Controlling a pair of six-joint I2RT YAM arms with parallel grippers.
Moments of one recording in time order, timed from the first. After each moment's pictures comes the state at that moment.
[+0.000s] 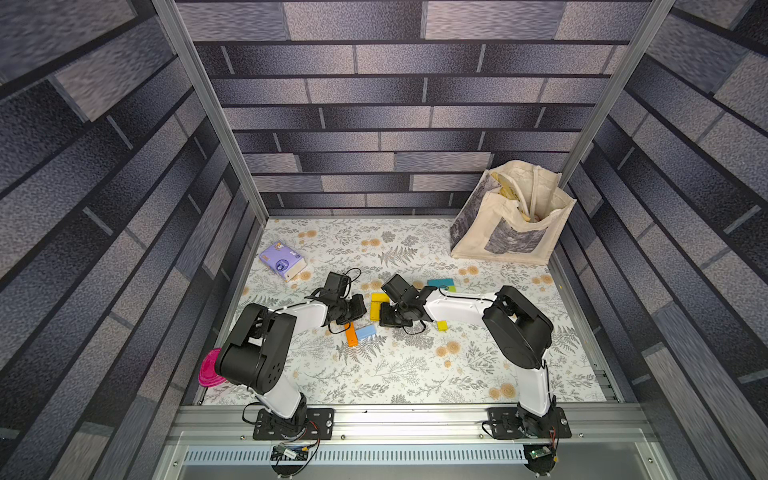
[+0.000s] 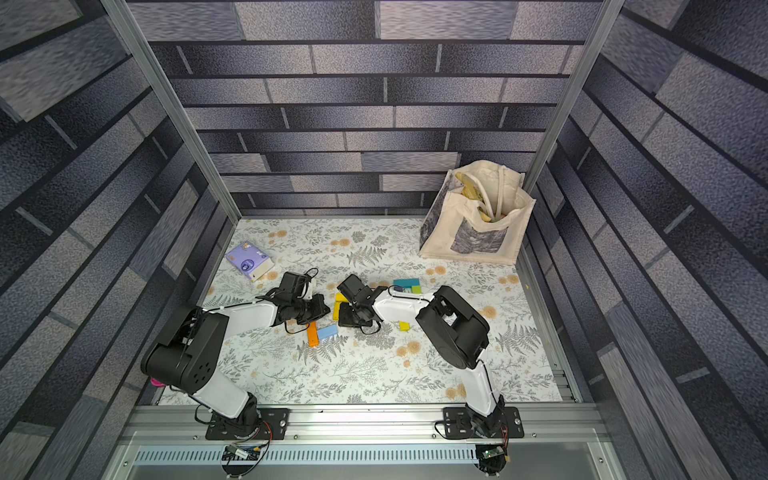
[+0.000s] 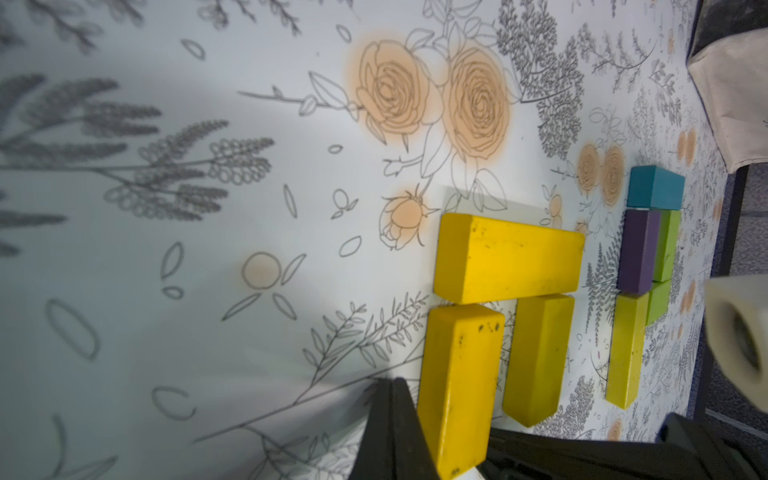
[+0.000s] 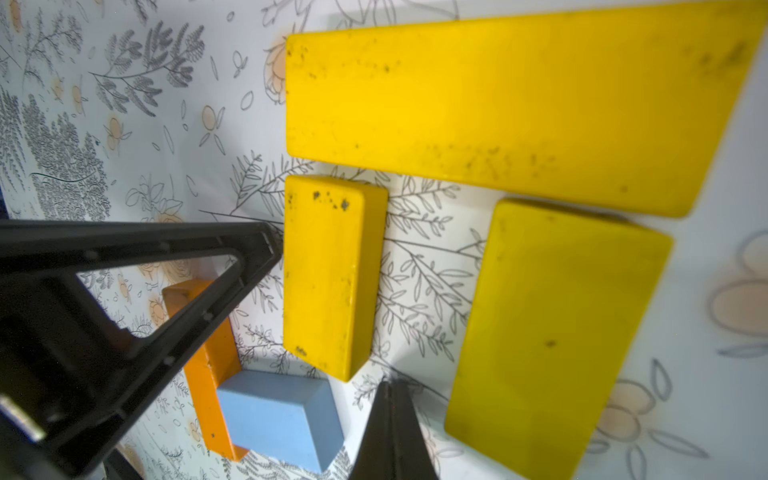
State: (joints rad) left arm -0.31 1.61 0.69 -0.05 0.38 -0.61; right arm 0.91 2.00 1.27 -0.33 -0.19 0.84
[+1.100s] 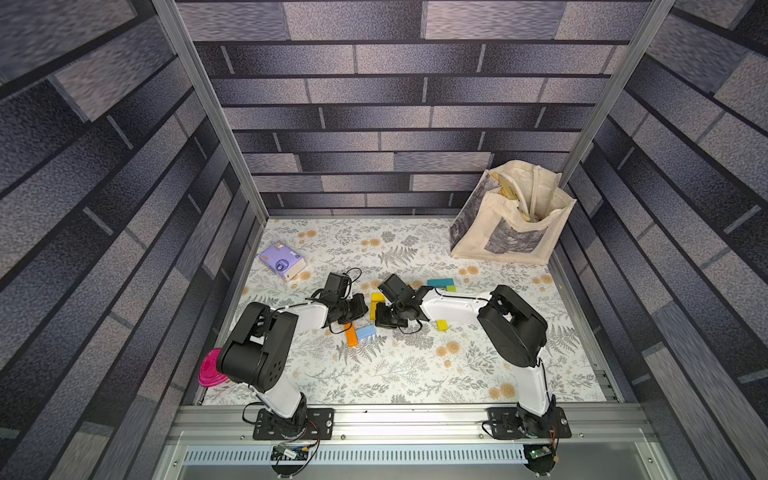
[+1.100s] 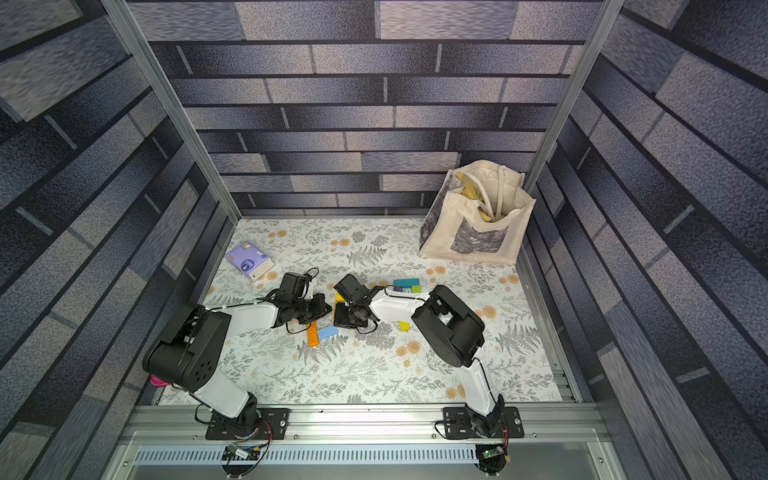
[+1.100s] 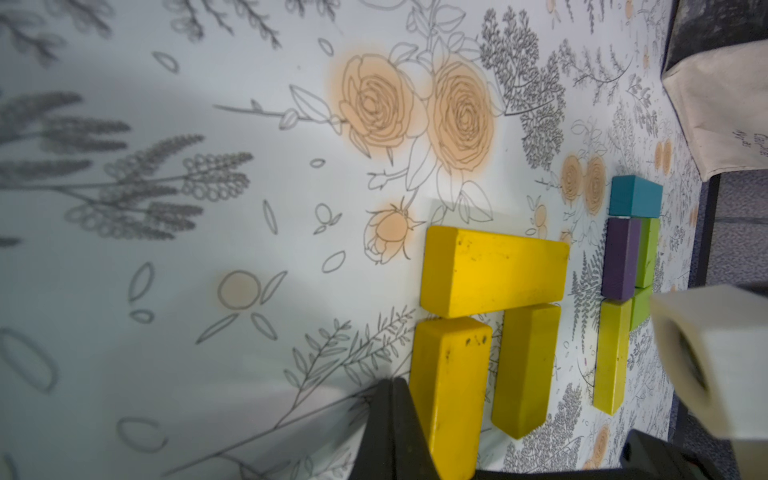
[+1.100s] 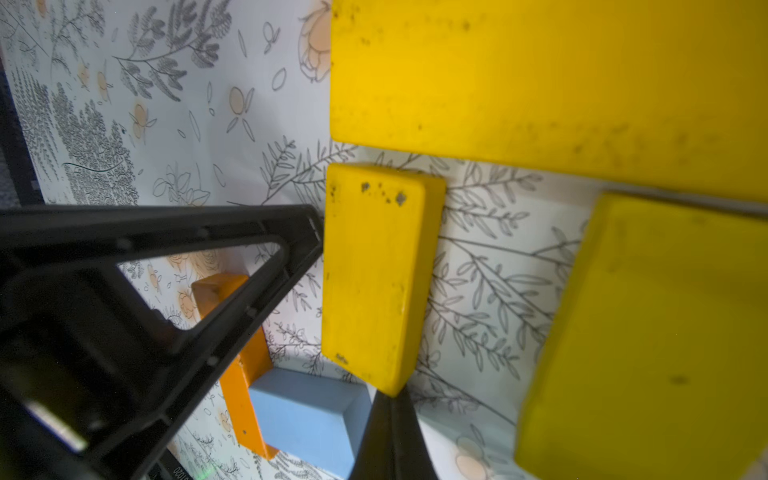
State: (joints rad) left arm -0.32 1.63 0.67 0.03 0.39 -0.64; right arm 0.92 2.04 1.31 -0.31 -0.25 0.87
